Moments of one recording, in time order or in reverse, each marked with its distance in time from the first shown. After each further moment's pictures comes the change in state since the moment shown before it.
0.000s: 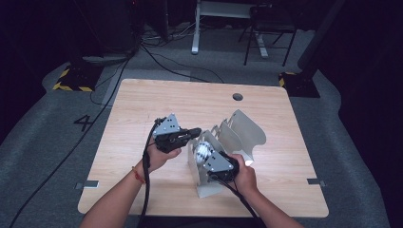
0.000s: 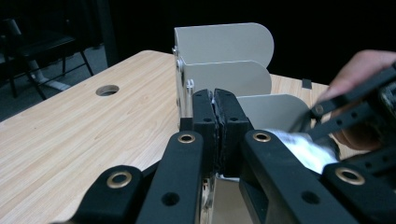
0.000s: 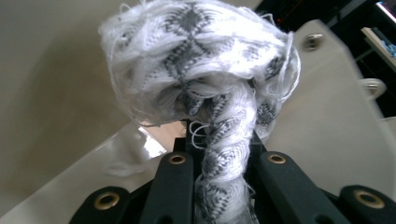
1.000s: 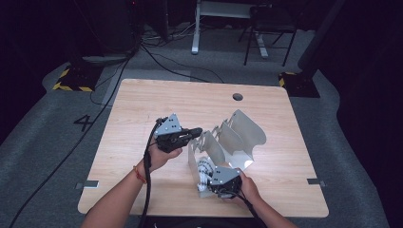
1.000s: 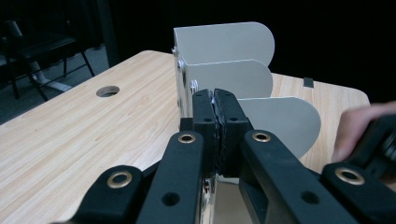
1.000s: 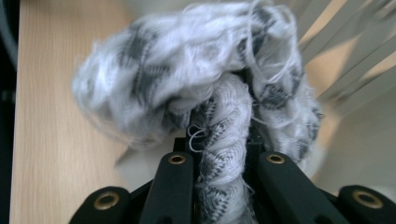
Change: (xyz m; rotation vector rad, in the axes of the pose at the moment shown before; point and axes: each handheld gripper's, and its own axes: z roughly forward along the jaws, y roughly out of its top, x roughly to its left) left arm -0.001 0.001 0.002 0.003 0.005 0.011; right arm 0.019 -0.042 -0.001 -0.047 0.409 0.083
